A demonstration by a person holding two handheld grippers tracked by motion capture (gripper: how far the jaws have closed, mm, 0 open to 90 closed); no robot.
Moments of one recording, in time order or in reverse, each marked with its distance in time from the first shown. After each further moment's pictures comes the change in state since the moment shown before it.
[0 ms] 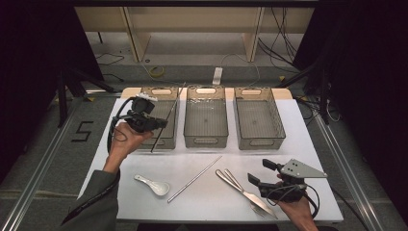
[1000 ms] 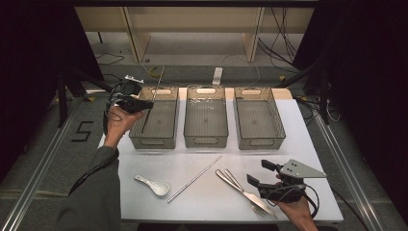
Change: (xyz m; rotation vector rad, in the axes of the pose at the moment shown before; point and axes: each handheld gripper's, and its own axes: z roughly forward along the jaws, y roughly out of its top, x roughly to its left) left arm 0.073 0.019 0.022 -0.040 0.139 -0.116; right arm 0.001 0.000 0.001 0.005 0.020 0.005
